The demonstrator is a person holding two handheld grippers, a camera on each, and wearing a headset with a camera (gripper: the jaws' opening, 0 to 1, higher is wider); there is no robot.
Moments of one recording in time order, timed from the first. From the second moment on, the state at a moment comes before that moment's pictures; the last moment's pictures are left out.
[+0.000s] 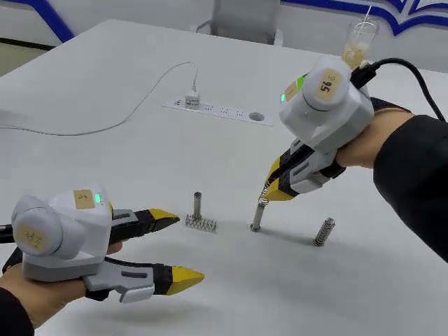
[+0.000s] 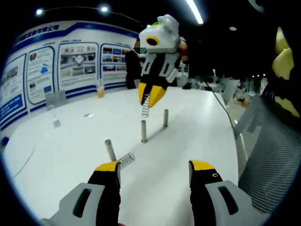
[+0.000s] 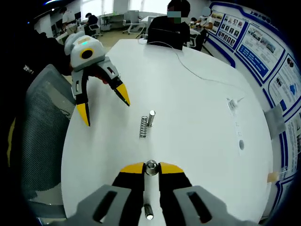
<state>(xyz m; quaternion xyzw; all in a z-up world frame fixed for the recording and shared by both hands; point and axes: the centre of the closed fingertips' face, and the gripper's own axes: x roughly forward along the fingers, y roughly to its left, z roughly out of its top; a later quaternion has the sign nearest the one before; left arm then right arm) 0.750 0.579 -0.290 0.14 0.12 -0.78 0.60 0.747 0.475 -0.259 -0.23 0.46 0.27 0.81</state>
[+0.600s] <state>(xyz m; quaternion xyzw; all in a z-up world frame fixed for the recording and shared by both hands) 0.753 0.583 -0.294 0.14 0.12 -0.78 0.60 0.751 0.471 -0.275 -0.23 0.48 0.28 0.80</state>
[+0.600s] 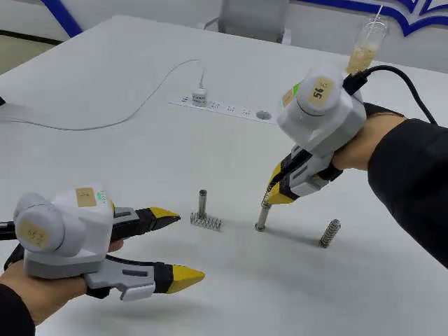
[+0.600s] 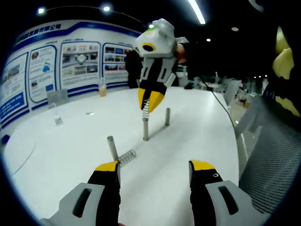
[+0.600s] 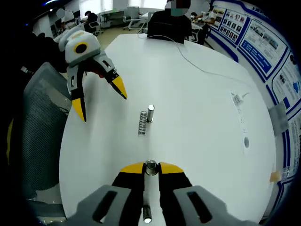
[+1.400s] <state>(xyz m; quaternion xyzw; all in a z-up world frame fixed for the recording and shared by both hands) 0.755 0.585 -0.295 0.13 0.12 -0.77 0.62 0.753 0.469 -0.318 -0.23 0.51 0.29 0.78</state>
